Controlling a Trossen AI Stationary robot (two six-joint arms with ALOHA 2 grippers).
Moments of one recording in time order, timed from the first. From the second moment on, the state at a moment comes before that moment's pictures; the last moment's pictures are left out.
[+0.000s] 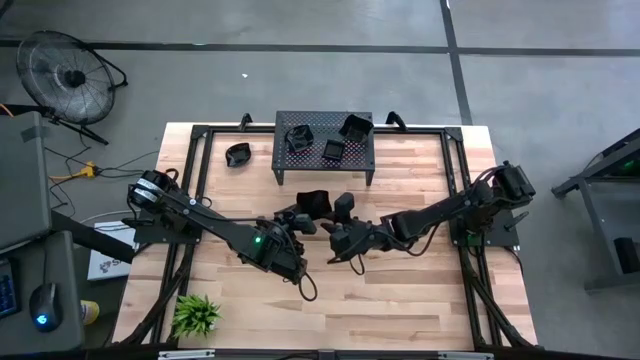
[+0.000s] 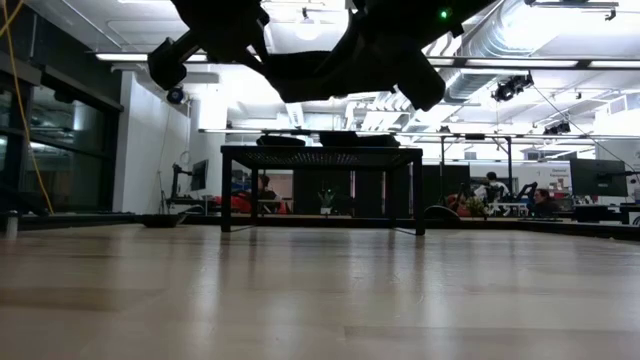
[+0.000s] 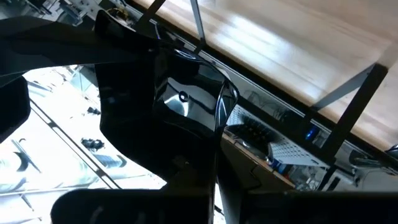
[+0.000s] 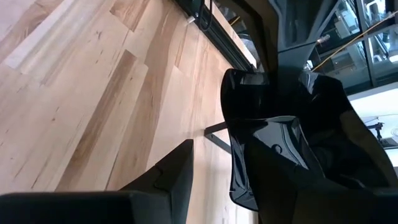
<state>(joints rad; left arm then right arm) -0.43 1.74 1.33 -0.88 -1.23 1.08 0.29 1.68 1.04 0.12 0.65 -0.63</state>
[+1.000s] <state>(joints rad) -0.43 1.74 1.33 -0.85 -1.22 1.10 0.29 1.67 1.04 0.15 0.64 -0.66</state>
